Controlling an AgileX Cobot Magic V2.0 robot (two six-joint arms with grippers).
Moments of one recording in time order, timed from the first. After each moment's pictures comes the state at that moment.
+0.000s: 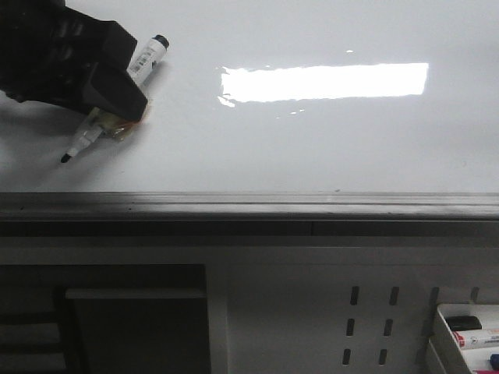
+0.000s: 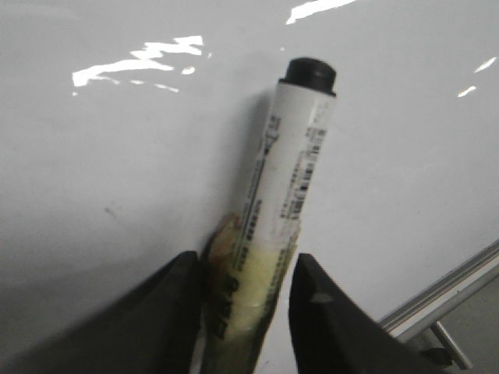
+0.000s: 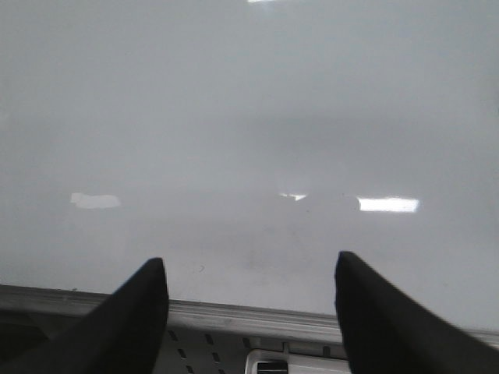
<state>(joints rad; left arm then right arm) -0.49 1.34 -0.82 -0.52 0.24 0.41 0.00 0.38 -0.47 0.26 0.45 -0.20</state>
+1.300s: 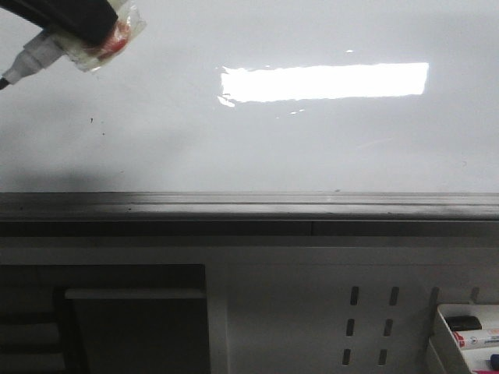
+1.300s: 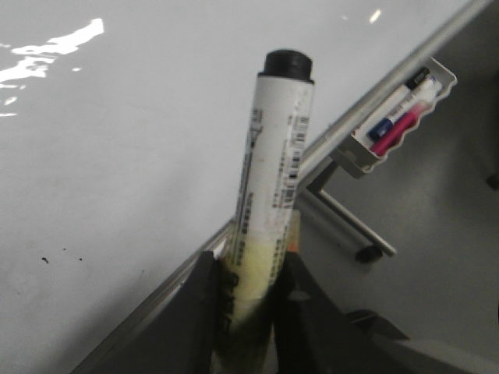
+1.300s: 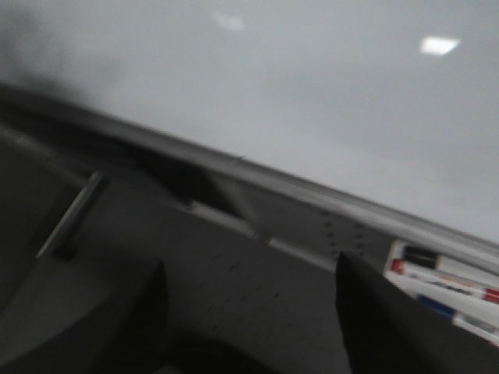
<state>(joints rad) -0.49 1.14 -0.99 -0.50 0.78 0.54 0.02 0.75 -0.77 0.64 0.97 -0.55</state>
